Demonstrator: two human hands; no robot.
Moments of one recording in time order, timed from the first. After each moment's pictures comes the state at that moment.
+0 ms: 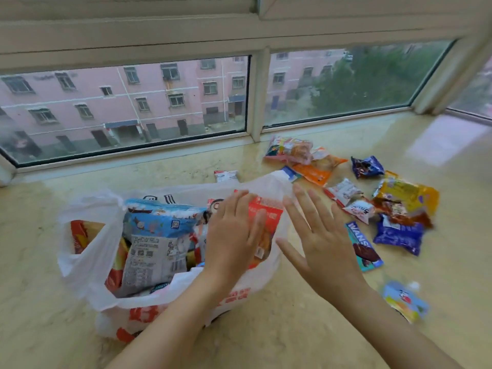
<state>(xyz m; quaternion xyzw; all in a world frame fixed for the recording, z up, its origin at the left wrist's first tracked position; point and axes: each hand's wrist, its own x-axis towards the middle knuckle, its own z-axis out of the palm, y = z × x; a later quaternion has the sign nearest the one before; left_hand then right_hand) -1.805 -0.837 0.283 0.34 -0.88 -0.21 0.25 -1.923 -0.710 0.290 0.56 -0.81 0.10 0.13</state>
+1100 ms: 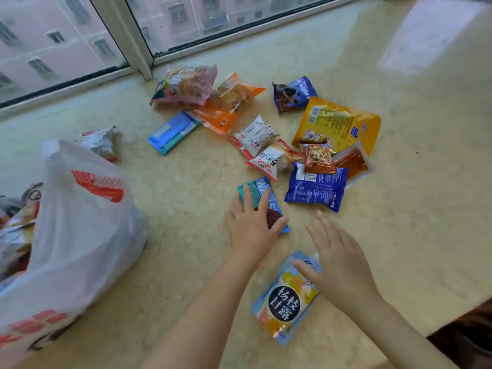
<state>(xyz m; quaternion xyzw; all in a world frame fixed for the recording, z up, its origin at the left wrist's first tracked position) -2.084 -0.675 0.102 0.37 -0.91 -0.16 -0.10 -2.149 -0.504 0.120 0.42 -0.90 0.07 -0.10</state>
